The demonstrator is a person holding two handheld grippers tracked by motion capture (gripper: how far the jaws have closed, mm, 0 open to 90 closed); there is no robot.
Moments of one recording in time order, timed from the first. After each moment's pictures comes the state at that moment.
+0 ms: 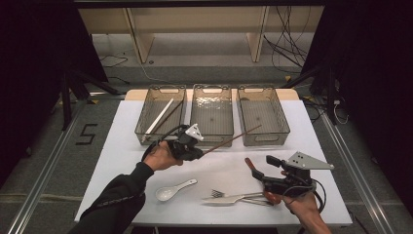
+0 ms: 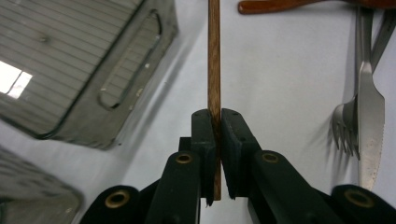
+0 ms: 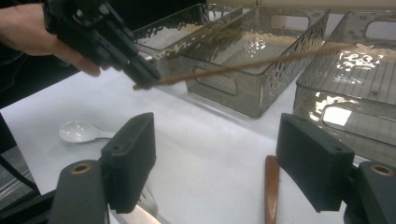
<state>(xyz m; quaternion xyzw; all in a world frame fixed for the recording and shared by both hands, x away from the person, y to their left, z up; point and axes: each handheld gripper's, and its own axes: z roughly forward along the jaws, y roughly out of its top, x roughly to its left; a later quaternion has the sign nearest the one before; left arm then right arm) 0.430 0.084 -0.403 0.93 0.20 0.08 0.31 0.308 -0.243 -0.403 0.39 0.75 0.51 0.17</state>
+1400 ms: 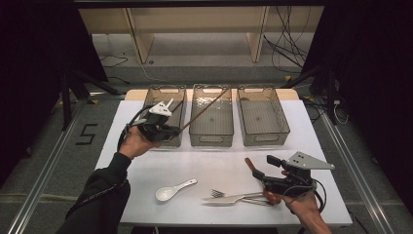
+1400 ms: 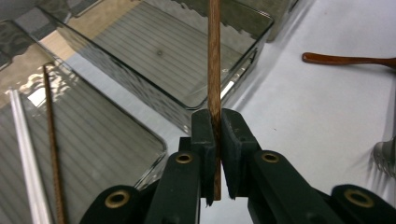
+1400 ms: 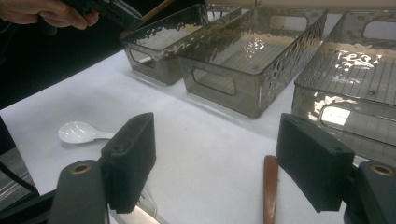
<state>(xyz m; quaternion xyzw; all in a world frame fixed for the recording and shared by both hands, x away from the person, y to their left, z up) 0.452 0.159 -0.366 0.87 0.30 0.13 0.38 0.308 -0.244 -0.403 0.39 0.75 0.51 0.17</state>
